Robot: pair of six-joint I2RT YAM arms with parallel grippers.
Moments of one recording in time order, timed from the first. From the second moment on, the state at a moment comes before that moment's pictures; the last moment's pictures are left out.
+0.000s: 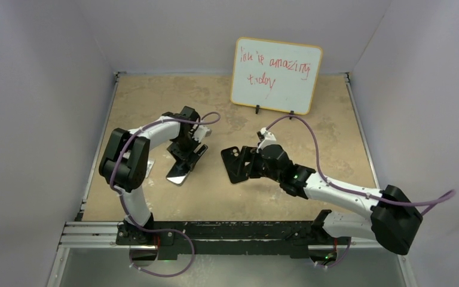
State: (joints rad) left arm -0.38 1.83 1.16 -0.82 0.07 0.26; right arm 0.87 1.15 0.58 0.05 0.03 0.83
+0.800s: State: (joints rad) left arm -0.31 1.69 0.98 -0.51 0.45 -0.07; right arm 1.11 1.64 0.78 0.34 0.12 0.96
